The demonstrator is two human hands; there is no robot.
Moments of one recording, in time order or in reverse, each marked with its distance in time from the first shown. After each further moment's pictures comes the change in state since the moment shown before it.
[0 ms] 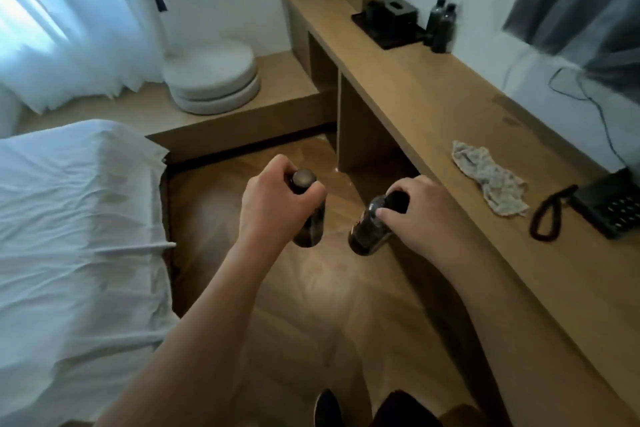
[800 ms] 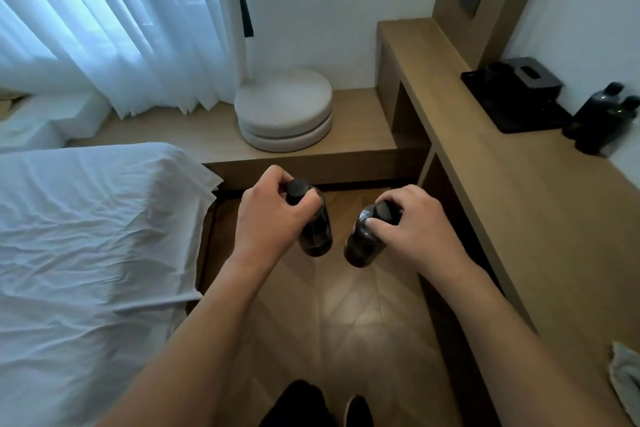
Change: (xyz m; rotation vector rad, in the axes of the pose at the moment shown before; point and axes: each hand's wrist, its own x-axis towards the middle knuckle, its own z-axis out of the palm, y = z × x) left_hand 0.361 -0.076 -0.031 0.005 0.286 -0.086; right_hand 0.398 -0.130 0.074 0.139 -0.132 -0.345
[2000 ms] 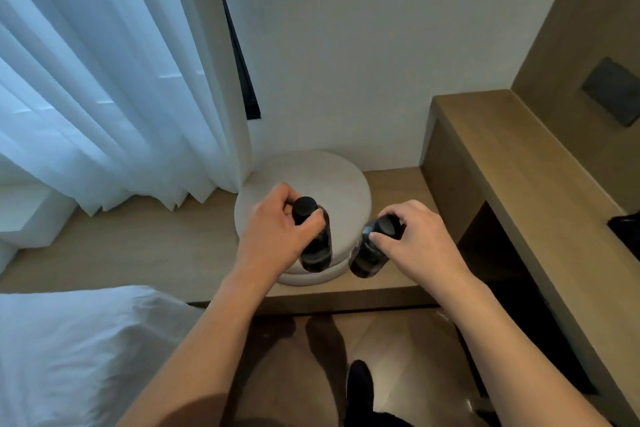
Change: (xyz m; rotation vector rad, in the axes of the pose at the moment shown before) left_hand 0.658 -0.126 0.082 0.009 -0.048 0.026; right_hand 0.670 -0.037 0.107 -0.001 -0.055 0.019
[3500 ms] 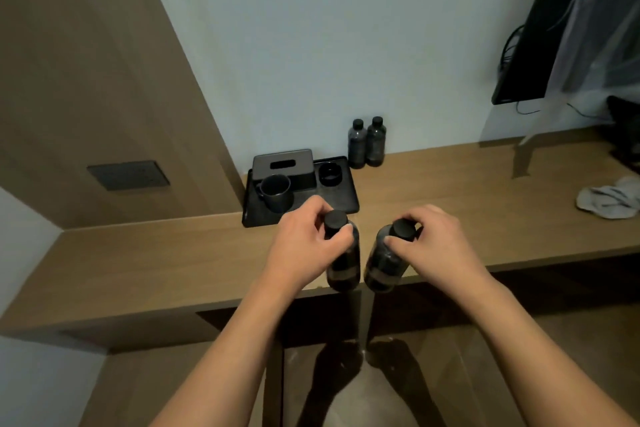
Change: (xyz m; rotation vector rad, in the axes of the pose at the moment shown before) left_hand -0.012 0.279 0.308 -0.268 -1.313 1.084; right_hand -0.183 0.118 -0.151 -0.031 1.078 1.244
